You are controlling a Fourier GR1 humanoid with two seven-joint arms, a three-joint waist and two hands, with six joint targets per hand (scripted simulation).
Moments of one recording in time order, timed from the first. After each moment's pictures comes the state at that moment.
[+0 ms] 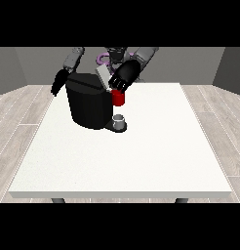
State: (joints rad) left arm -1.28 0.45 0.13 -0.63 -0.76 -0.37 -0.11; right arm -0.45 -0.07 -0.05 -1.27 0.18 -0.19 0.01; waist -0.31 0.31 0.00
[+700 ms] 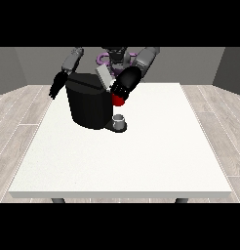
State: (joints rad) left arm -1.28 0.48 0.08 -0.63 -0.84 -0.31 -0.17; right arm -0.49 -0.08 -0.07 -1.28 0.17 -0.19 0.02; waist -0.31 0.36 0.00
